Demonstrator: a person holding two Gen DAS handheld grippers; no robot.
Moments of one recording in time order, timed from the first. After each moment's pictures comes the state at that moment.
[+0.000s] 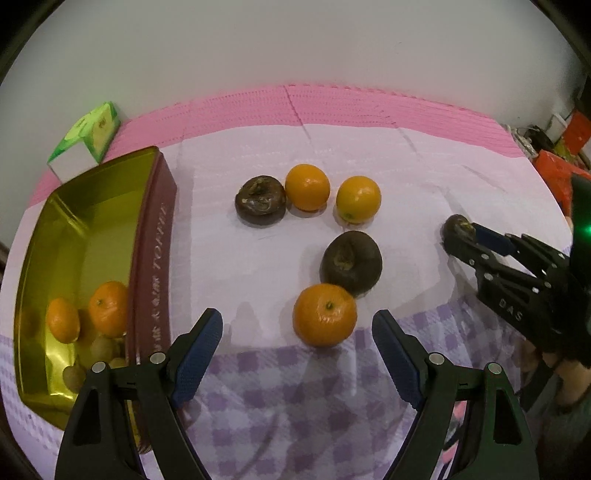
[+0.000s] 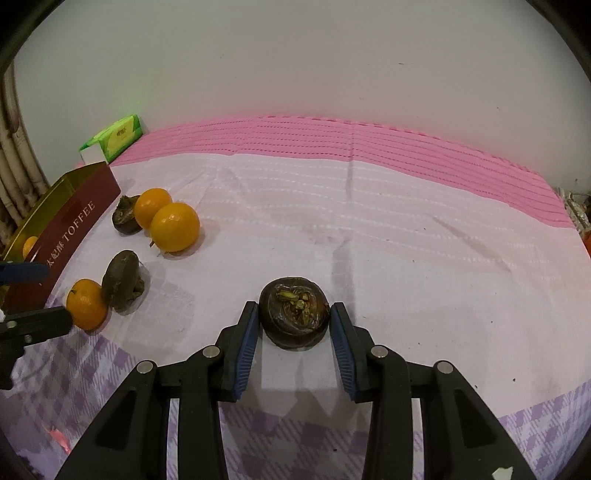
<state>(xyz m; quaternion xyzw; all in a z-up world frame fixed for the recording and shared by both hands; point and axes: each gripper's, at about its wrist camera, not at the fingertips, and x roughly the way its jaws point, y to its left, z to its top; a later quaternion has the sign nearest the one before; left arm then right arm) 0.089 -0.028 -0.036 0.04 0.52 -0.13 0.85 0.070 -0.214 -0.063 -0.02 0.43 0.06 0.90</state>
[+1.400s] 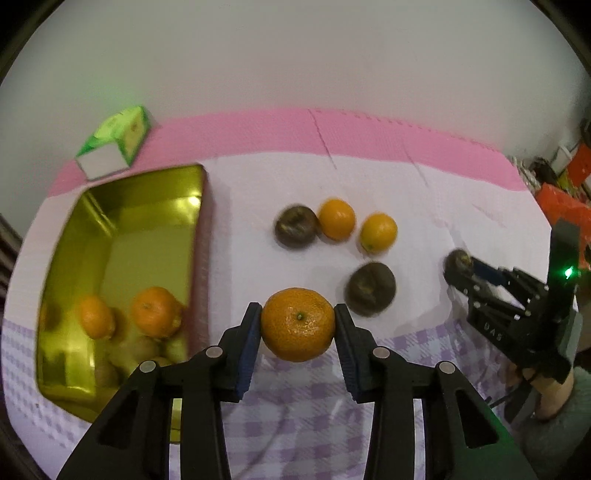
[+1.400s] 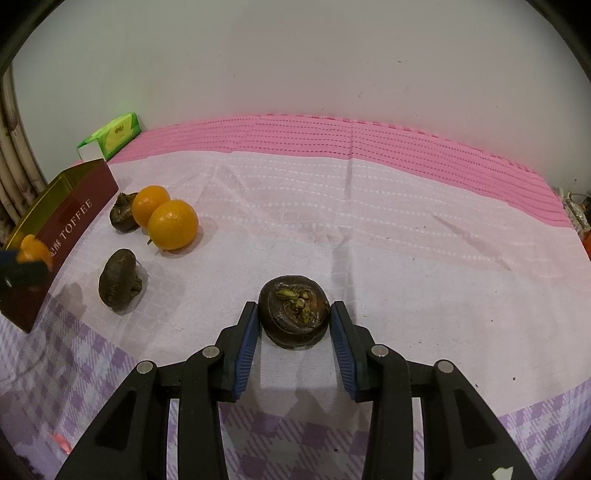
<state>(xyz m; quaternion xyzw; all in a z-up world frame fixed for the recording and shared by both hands) 0.084 0.007 0.001 0.00 0.49 -0.10 0.87 0.072 -0.214 -0.065 -0.02 0.43 0.05 0.90</state>
